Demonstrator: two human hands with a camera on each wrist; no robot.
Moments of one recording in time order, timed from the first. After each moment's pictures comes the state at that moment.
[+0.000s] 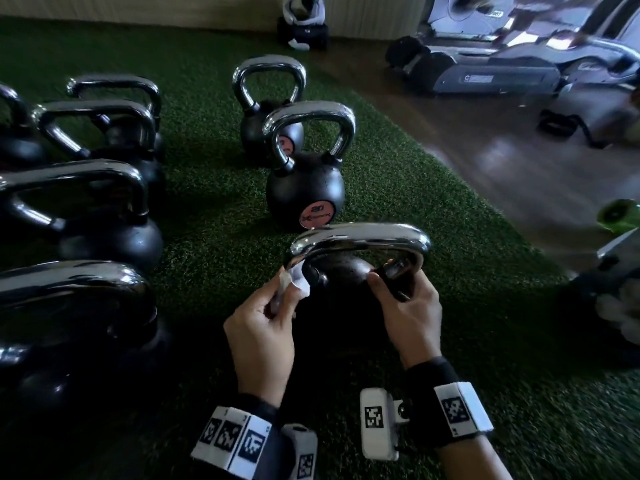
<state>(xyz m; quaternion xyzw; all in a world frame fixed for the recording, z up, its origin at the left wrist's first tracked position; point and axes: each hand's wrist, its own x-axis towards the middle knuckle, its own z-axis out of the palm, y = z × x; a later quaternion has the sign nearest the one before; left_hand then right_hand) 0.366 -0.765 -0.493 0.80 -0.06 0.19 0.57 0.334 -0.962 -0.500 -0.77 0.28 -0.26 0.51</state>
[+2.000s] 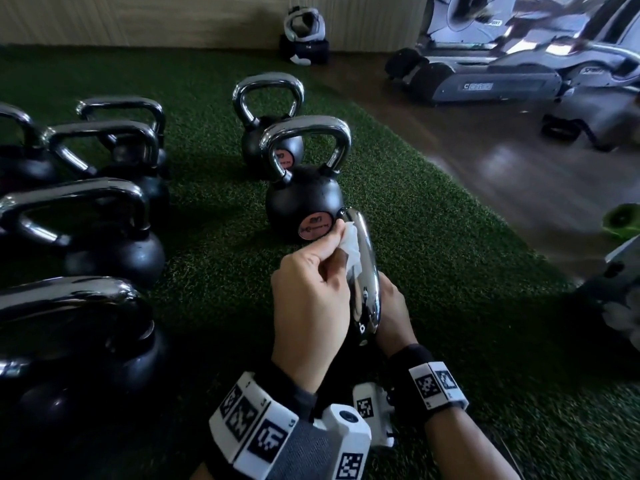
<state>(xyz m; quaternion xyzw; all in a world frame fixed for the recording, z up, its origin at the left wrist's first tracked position) 0.373 -0.821 -0.418 0.74 -0.15 0.12 0.64 0.368 -0.965 -0.510 -0.80 0.17 -0.13 0.57</state>
